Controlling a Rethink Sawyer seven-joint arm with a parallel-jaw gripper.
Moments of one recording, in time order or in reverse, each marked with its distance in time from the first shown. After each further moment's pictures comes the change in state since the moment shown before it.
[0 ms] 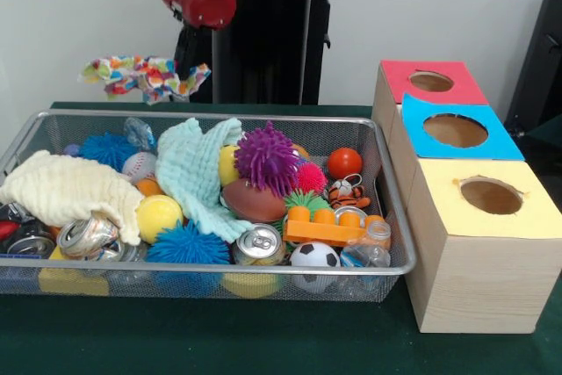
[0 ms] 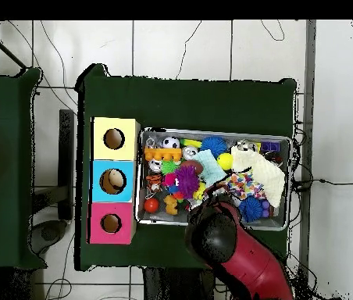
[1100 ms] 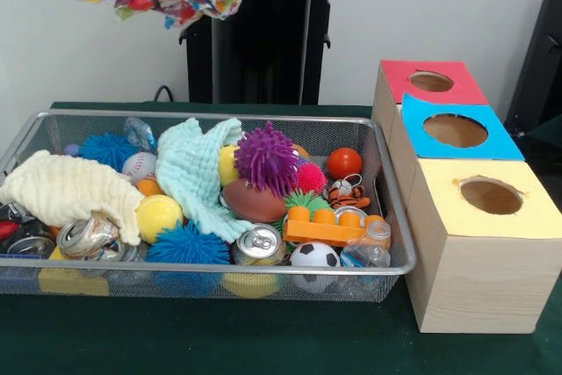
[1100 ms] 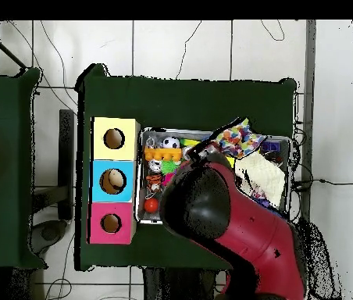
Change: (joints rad) arm 0.190 -0.045 -0.132 -0.357 -0.003 0.359 0.000
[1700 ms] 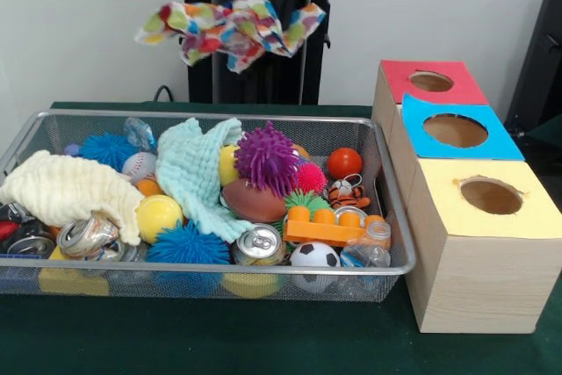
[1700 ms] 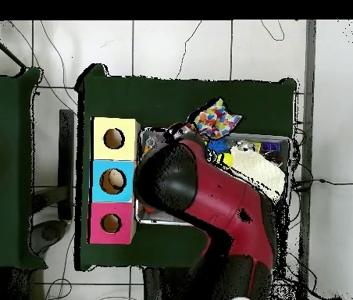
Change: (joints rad) arm 0.076 0.112 0.000 -0.109 0.044 0.018 0.000
